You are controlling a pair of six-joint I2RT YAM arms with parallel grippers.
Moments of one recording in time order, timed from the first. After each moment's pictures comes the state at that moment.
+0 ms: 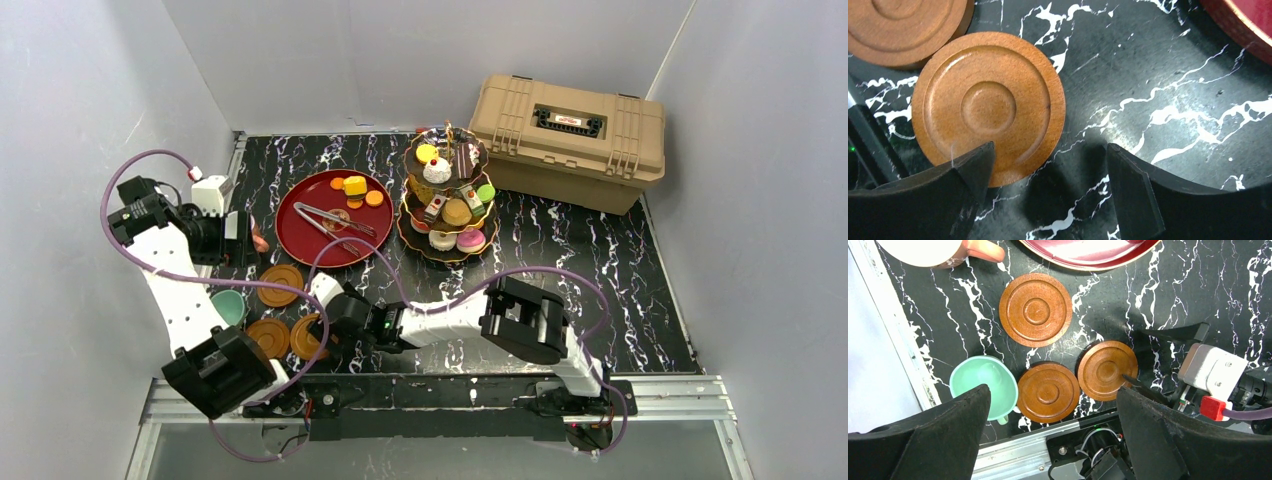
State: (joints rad) left arm 0.61 1.30 1.43 -1.39 0.52 0.68; right arm 1.40 2.12 1.39 0.07 0.25 0.26
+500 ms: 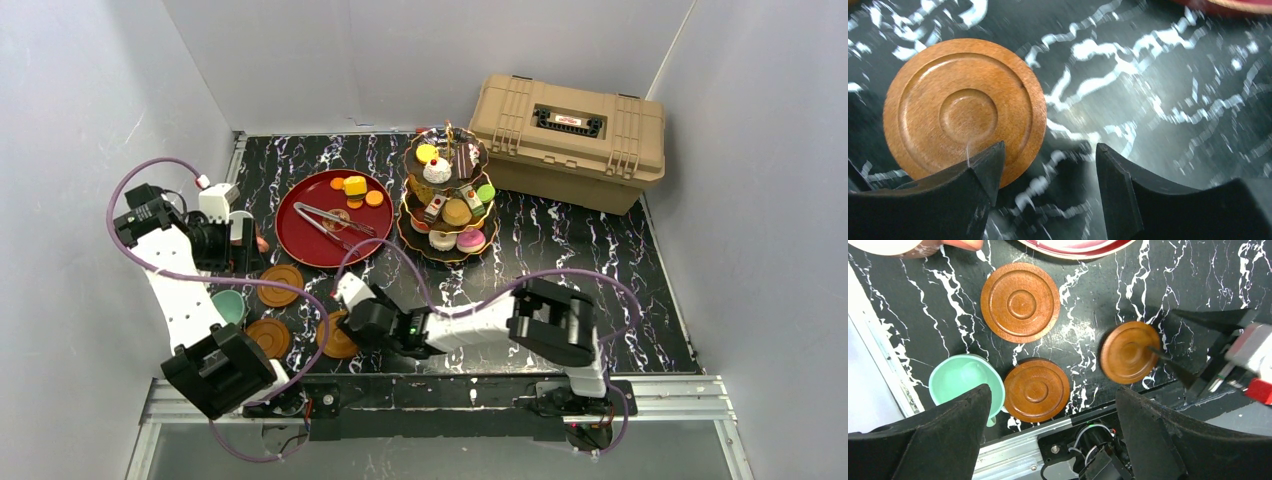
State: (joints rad) left arm 0.61 1.29 1.37 -1.40 0.54 0.70; right arm 1.40 2.00 1.21 0.11 0.41 0.23
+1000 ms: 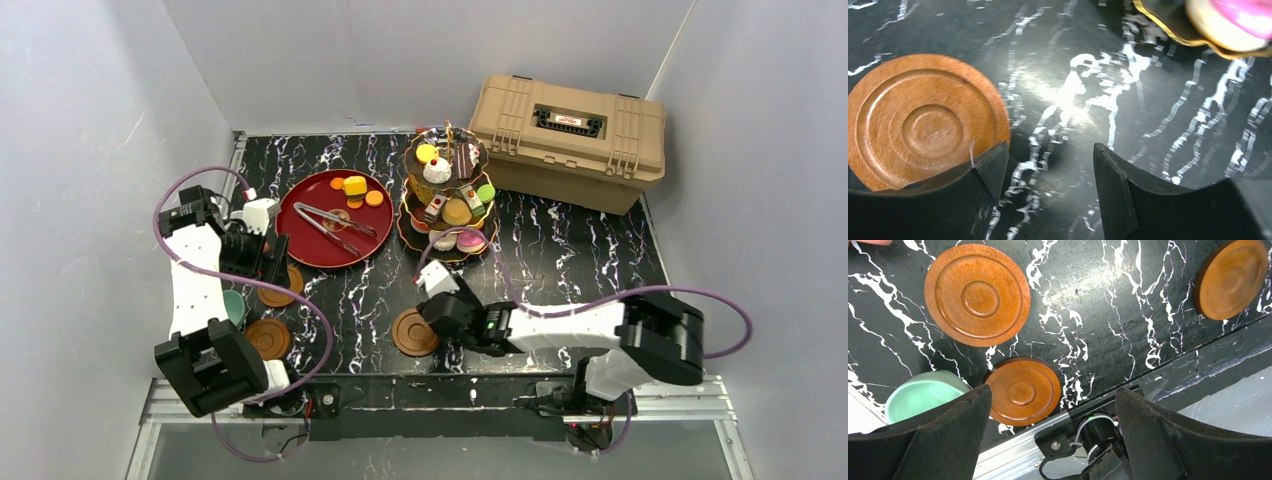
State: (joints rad) left arm 0.41 1.30 1.20 -1.34 0.44 0.69; right arm 1.32 1.49 0.73 -0.13 0.57 0.31
